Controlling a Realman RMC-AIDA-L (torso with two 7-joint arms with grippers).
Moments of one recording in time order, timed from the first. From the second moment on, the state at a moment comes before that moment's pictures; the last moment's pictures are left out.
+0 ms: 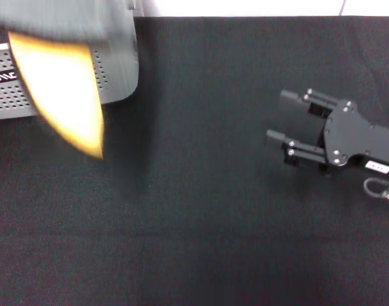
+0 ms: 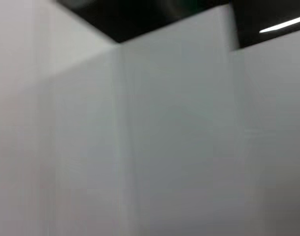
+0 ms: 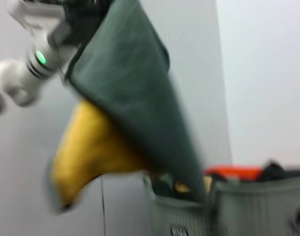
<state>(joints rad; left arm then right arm) -0.35 -1.96 0.63 1.55 1.21 1.78 -1.91 0.47 2.02 -1.34 -0.43 2.06 1.59 -2.25</state>
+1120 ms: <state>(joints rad) -0.54 -1.82 1.00 1.13 1.40 2.04 -1.78 0.64 2.03 -1.45 -0.52 2.09 1.64 -2.29</state>
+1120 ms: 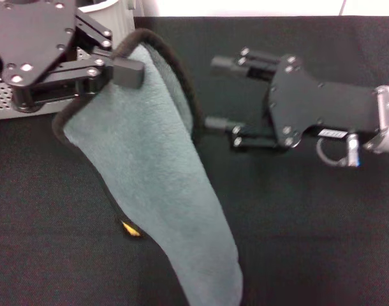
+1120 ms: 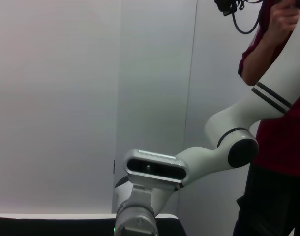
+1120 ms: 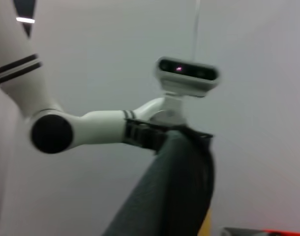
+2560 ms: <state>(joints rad) -0.53 -1.84 0.99 1.12 1.40 2.04 -1.75 0.60 2.03 -1.57 -0.56 2.20 1.55 -2.30</state>
